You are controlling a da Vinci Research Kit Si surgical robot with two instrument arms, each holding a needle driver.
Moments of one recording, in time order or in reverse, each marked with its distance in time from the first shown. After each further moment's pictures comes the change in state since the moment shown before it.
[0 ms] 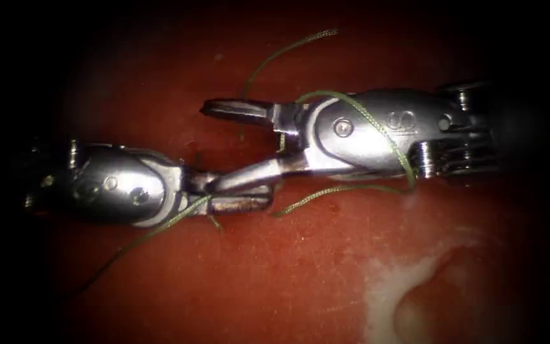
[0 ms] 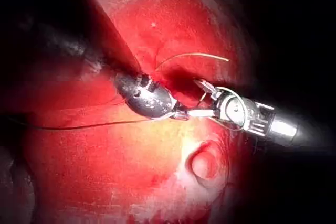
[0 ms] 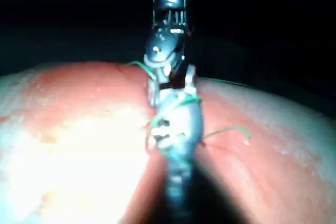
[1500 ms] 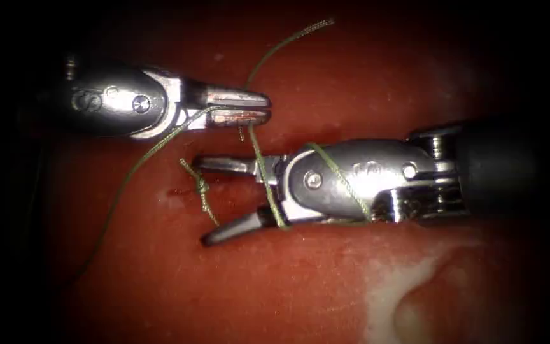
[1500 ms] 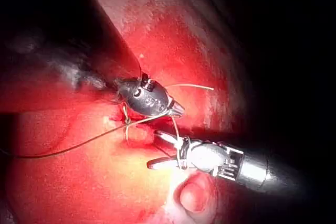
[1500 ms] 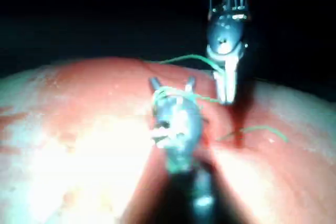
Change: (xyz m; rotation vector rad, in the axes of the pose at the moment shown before) right arm -0.004 -0.004 0.000 0.255 -0.135 -0.037; left arm 0.000 -0.008 0.001 -0.123 -0.009 -0.008
